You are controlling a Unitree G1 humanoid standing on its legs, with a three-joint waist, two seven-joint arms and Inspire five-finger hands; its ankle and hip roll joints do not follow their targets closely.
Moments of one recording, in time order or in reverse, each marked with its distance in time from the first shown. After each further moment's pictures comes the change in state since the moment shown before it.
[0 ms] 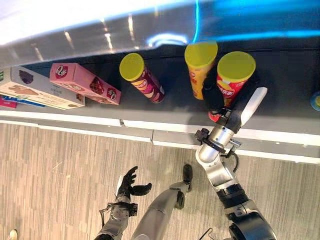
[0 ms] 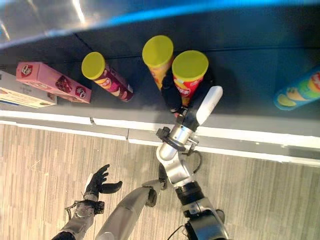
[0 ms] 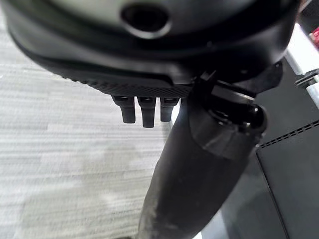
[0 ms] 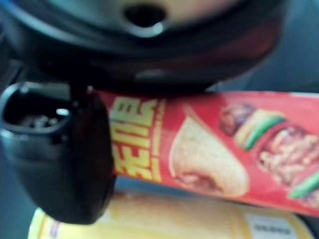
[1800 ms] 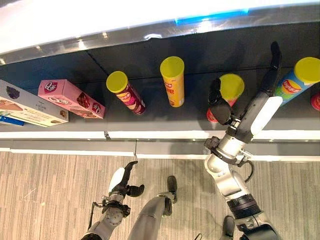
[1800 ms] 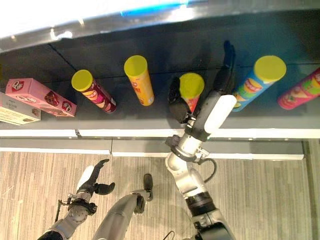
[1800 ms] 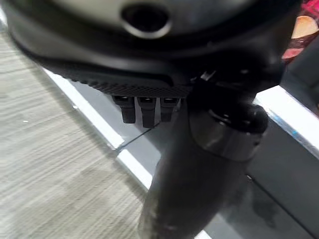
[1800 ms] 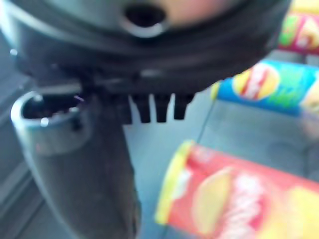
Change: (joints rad) left arm 0.020 0.131 -0.074 -0.055 0.429 0.000 0.138; right arm 0.151 -0.083 0.027 -0.142 -0.146 -0.013 -0.045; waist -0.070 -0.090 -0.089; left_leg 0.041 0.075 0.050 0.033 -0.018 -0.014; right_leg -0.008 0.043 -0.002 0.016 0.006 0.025
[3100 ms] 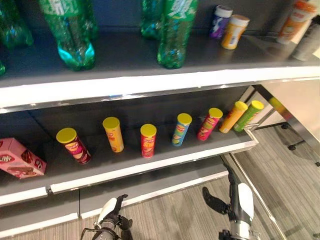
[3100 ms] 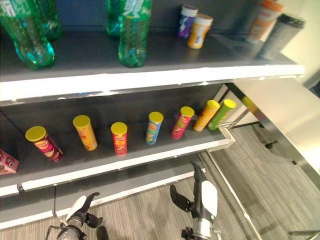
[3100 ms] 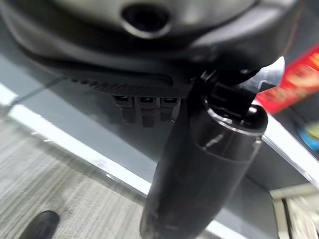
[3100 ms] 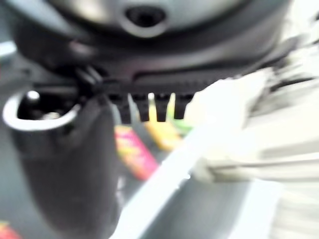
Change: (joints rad) left arm 0.118 -0.006 -0.025 0.174 0.085 0.064 -0.094; right arm 0.808 -0.091 -0.014 0.432 0.114 -0.072 0.436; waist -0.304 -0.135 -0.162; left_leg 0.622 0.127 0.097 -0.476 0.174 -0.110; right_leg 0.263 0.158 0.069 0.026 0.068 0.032
